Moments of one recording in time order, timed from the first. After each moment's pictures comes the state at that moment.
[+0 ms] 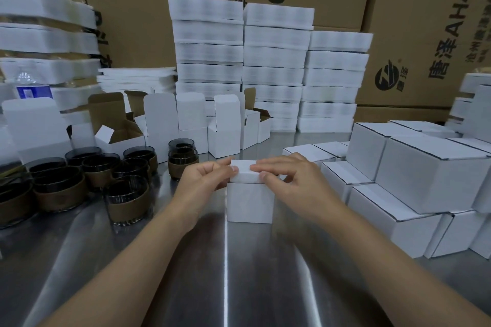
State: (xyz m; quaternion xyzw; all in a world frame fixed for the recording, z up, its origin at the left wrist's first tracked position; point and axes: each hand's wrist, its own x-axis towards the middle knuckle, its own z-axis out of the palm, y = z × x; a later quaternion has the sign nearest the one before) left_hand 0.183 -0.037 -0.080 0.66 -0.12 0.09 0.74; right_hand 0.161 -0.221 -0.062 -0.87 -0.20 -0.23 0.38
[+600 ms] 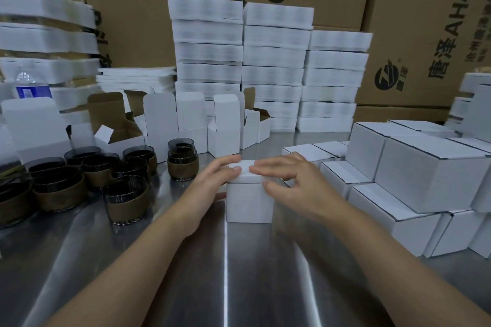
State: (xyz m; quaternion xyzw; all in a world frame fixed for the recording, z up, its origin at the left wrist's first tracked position) left_hand 0.184 -0.035 -0.085 0.70 -0.14 -0.01 0.70; right_hand 0.156 -0.225 -0.057 -0.88 -0.24 -0.19 0.37
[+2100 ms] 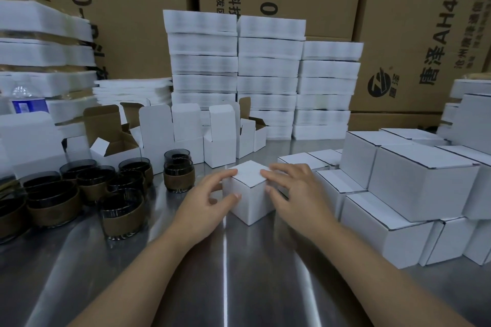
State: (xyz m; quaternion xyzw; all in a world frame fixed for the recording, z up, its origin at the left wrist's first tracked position) left_hand 0.180 -0.036 -0.094 0.80 -0.20 0.15 0.54; right_hand 0.175 -0.233 -0.084 -0.90 -0.15 -0.33 0.23
